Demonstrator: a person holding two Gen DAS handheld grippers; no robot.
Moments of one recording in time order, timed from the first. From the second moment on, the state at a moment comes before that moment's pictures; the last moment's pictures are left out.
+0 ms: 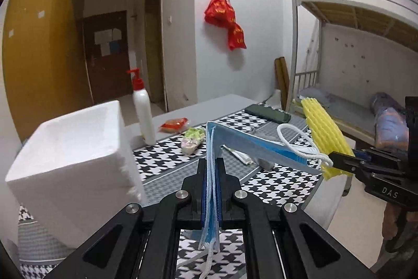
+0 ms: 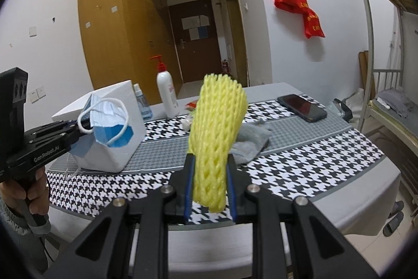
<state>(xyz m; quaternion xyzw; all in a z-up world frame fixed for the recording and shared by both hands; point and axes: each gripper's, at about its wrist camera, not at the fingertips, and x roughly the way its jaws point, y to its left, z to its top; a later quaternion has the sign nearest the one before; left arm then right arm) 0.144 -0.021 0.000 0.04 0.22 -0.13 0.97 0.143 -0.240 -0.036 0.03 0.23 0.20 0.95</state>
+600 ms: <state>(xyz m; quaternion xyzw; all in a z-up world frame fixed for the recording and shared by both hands) 0.093 0.031 0.035 0.00 0.17 -0.05 0.98 0.136 -0.201 -0.002 0.01 0.19 0.25 0.95</state>
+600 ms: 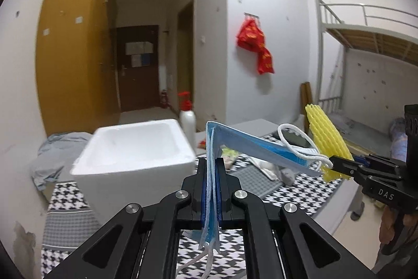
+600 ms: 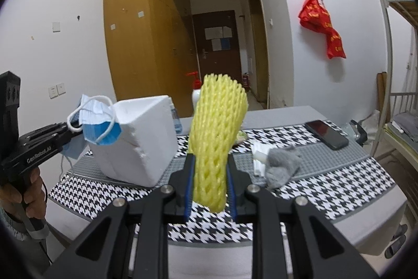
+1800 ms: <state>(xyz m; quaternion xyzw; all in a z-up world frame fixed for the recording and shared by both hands) 0.076 0.121 0.057 -0.02 0.13 0.08 0.99 0.161 -0.079 0.034 -0.04 0.18 0.36 0.92</state>
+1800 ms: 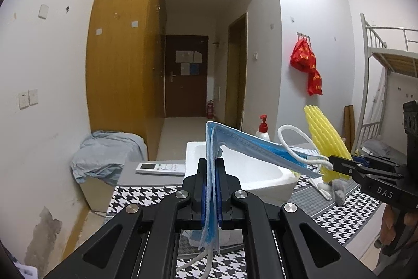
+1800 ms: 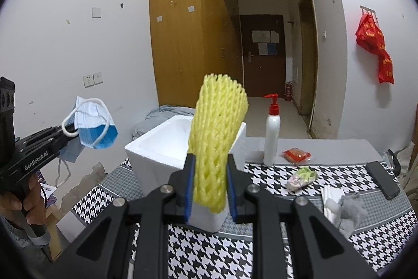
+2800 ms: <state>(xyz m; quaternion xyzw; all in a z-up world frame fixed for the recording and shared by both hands) 0.095 0.165 0.050 -0.04 0.15 0.12 0.98 0.212 0.001 0.034 -0.06 0.22 0.40 0.89</state>
